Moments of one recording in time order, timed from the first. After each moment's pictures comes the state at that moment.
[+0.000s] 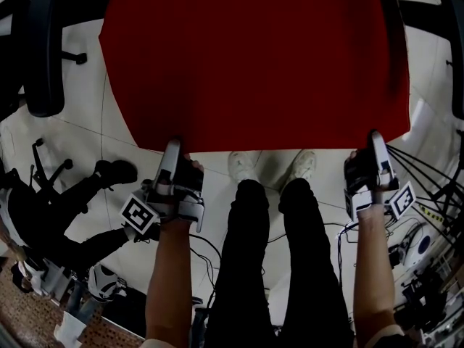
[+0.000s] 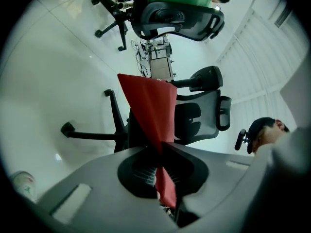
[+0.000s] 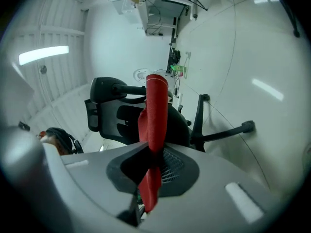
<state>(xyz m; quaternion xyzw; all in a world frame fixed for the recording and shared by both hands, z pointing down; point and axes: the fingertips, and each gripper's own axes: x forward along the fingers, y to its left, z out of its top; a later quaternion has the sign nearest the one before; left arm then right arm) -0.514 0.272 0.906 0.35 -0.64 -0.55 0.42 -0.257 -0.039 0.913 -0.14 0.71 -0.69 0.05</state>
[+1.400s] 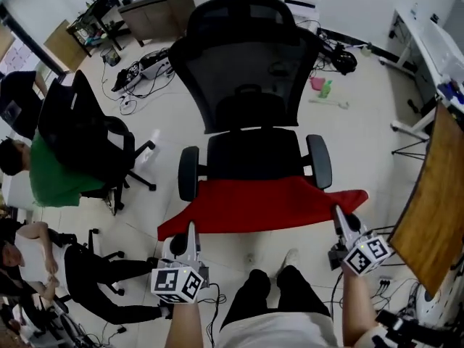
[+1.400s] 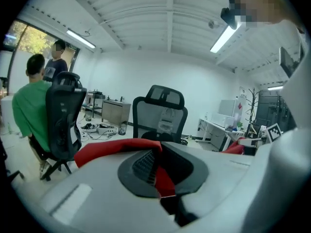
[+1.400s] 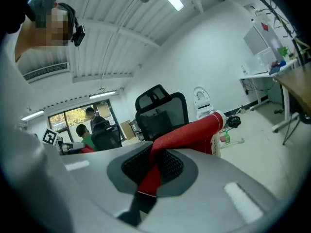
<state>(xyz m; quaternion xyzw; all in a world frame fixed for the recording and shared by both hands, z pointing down) -0.531 0.259 0.429 0.47 -0.86 -0.02 0.20 -0.286 -0.029 0.464 -0.14 0.96 -0.24 -0.07</state>
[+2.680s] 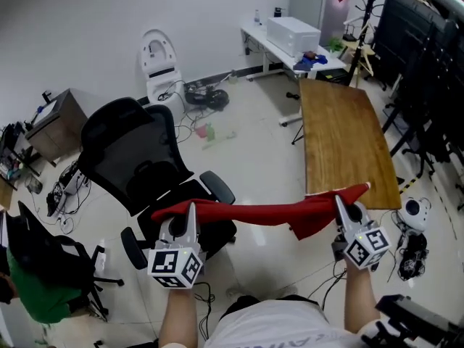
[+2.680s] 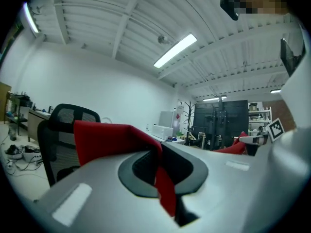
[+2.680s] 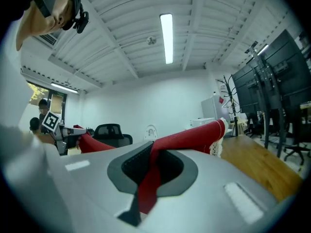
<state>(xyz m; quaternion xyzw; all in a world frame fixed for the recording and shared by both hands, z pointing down) -0.341 0.053 0.253 0.75 -0.65 -0.03 0.08 0.023 -0.011 0.266 -0.45 0.89 -0.08 0.01</state>
